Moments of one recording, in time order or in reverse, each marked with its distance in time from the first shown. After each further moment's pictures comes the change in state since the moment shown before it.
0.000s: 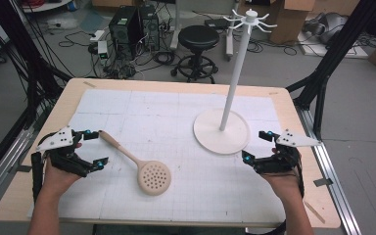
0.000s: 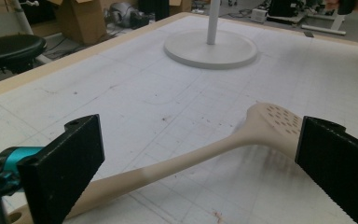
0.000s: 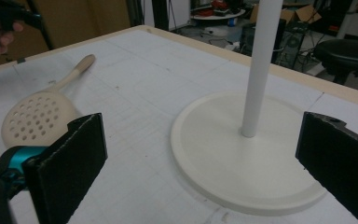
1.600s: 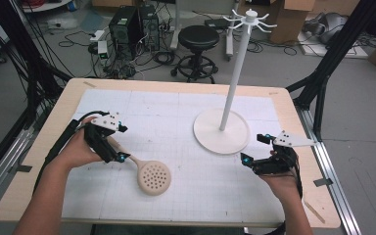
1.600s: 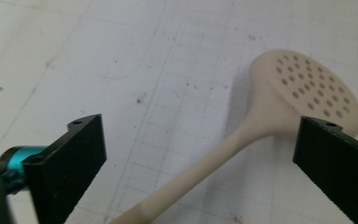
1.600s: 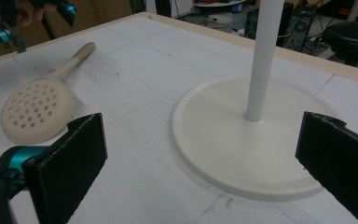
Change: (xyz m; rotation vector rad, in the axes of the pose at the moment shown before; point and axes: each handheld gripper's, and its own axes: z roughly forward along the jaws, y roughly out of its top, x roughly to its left) left arm 0.014 0.054 0.088 0.500 -0.222 0.201; right arm -0.005 -0.011 0.007 0.045 0.019 0.016
